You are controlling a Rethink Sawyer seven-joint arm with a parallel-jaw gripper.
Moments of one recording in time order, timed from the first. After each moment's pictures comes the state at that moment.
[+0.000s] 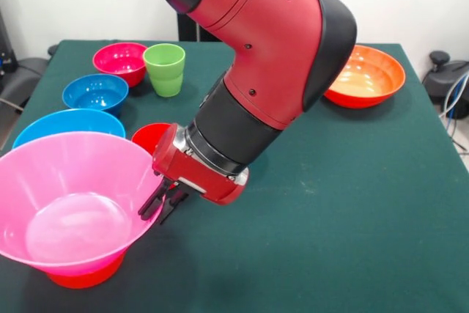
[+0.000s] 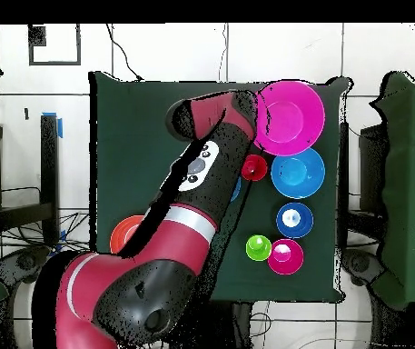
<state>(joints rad) 0.06 0.03 -0.68 0.76 0.01 0.63 1.87</state>
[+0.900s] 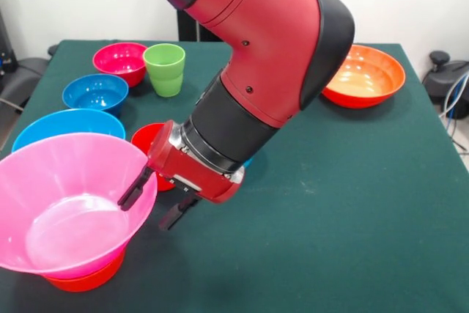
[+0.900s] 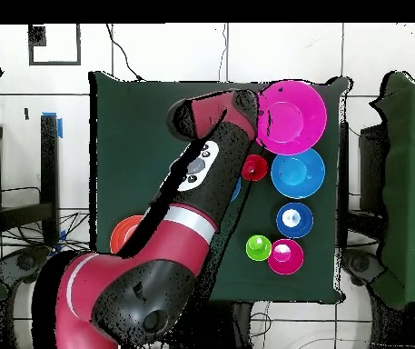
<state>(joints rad) 0.06 0.03 -0.70 0.76 0.01 0.63 1.87</state>
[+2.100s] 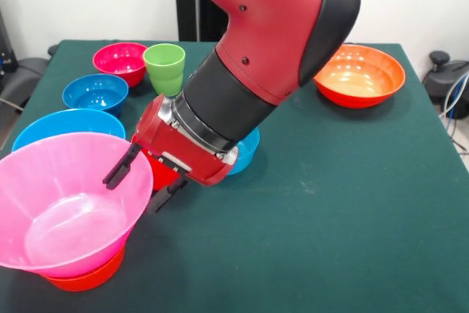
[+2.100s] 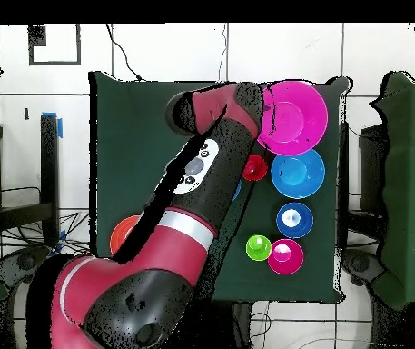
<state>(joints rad) 0.06 -0.01 -0.72 0.76 0.02 0.68 1.87</state>
